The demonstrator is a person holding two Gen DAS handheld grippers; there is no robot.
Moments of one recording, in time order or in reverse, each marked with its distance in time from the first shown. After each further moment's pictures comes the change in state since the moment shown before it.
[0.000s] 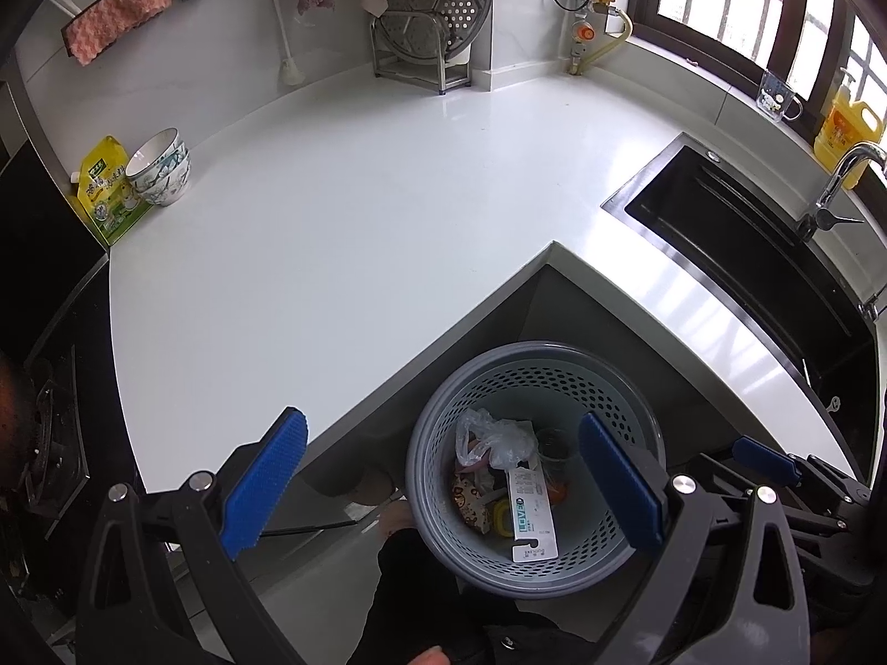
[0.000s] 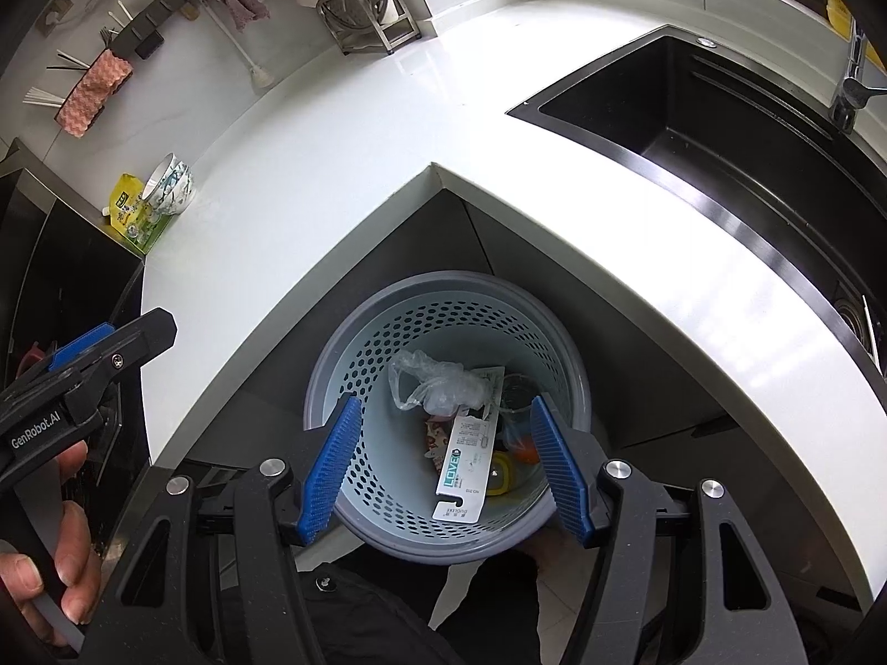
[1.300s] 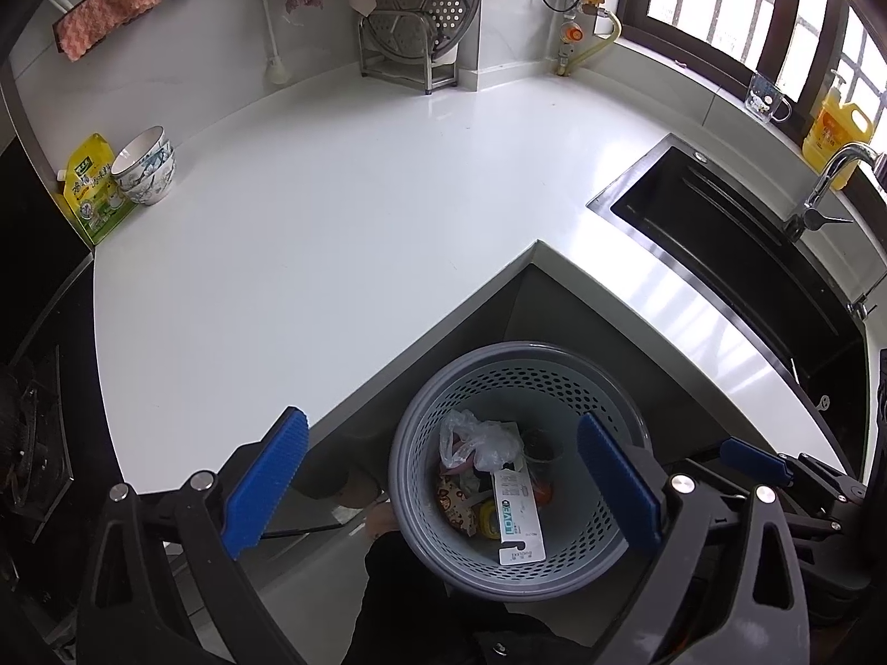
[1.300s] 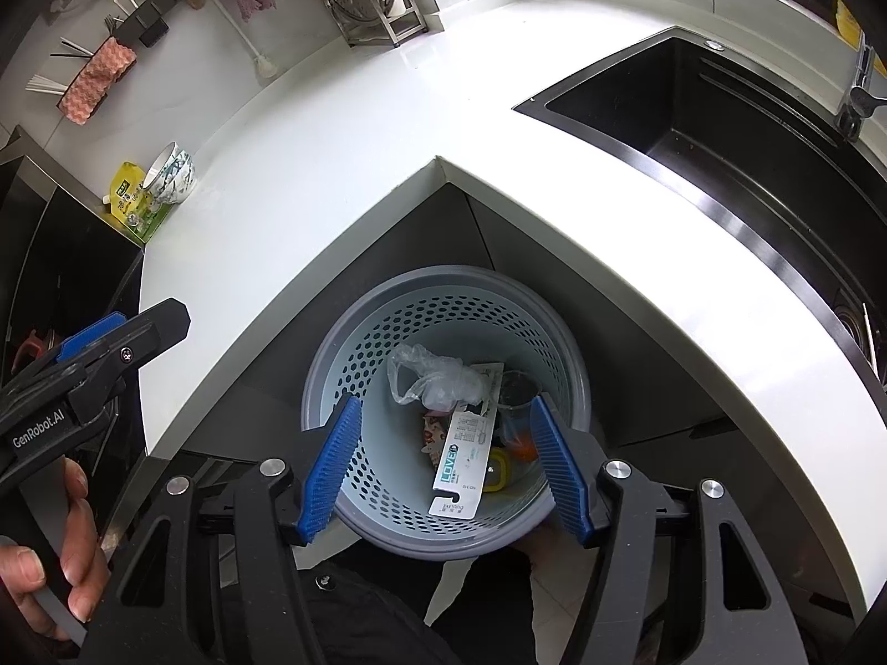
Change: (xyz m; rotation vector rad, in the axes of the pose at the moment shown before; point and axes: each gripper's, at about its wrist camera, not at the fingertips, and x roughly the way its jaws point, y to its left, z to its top) left arm 0.004 0.000 -0.002 0.006 -0.009 -0.042; right arm 0.001 0.006 -0.002 -0.014 0.010 -0.007
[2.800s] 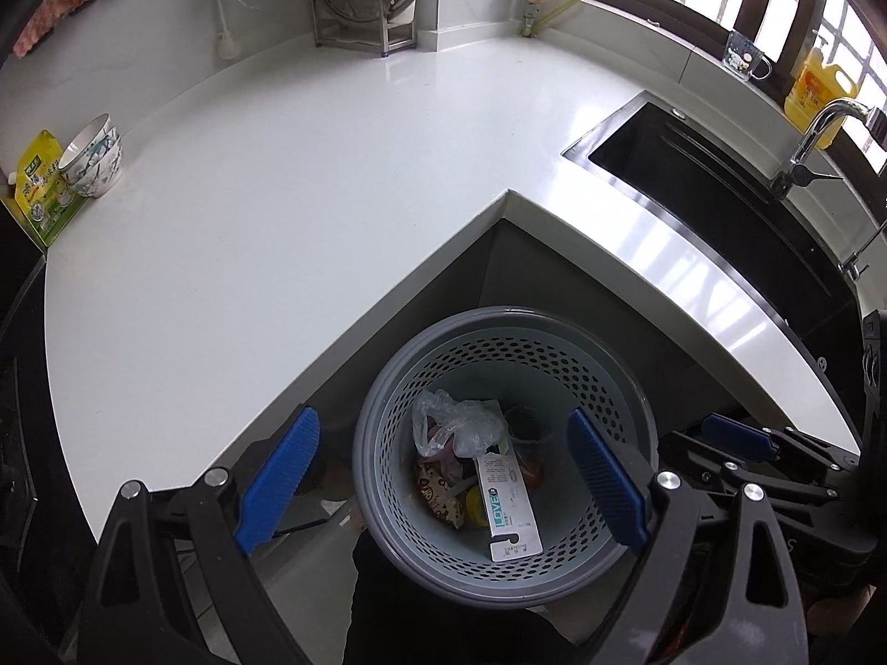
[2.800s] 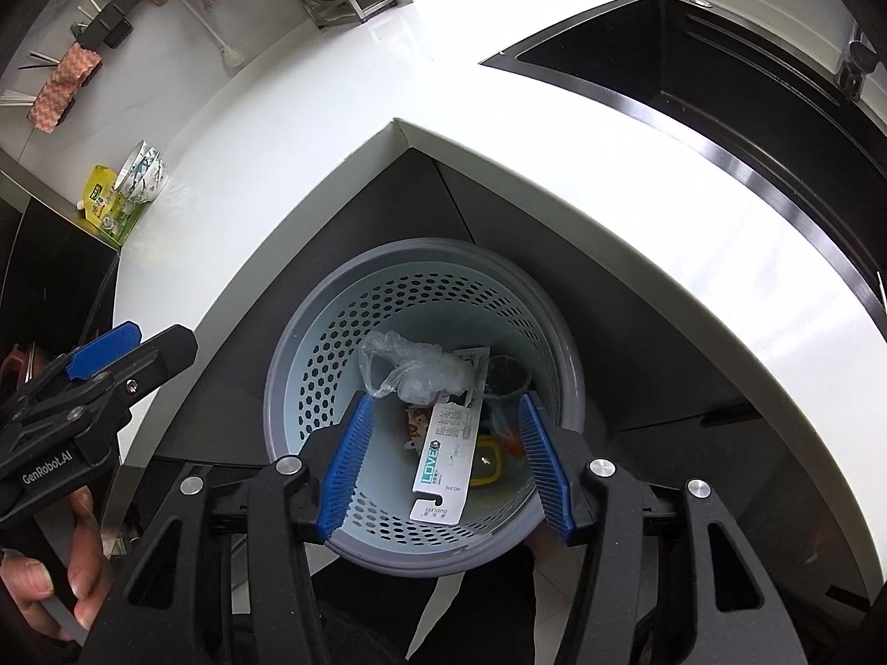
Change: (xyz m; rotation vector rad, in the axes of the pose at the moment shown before) left arm 0.045 -0.016 -0.014 0.052 0.052 -0.068; right arm 0.038 -0.021 -0.003 0.044 0.040 -0.004
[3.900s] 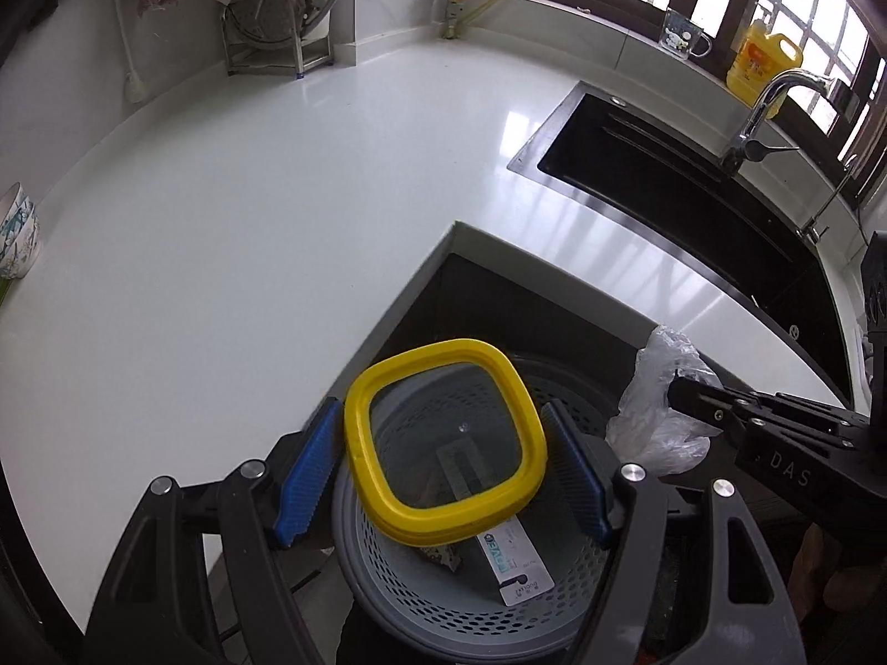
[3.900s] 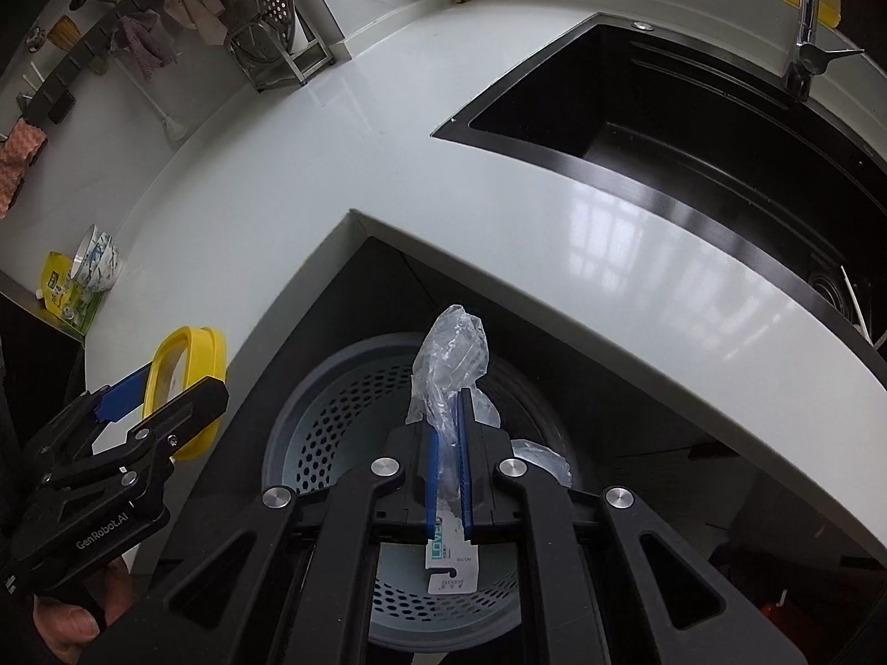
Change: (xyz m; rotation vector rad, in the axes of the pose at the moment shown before) left arm 0.048 -0.007 0.032 0.156 -0.006 -0.155; right arm 0.013 0.000 0.032 0.133 -0.082 -0.103
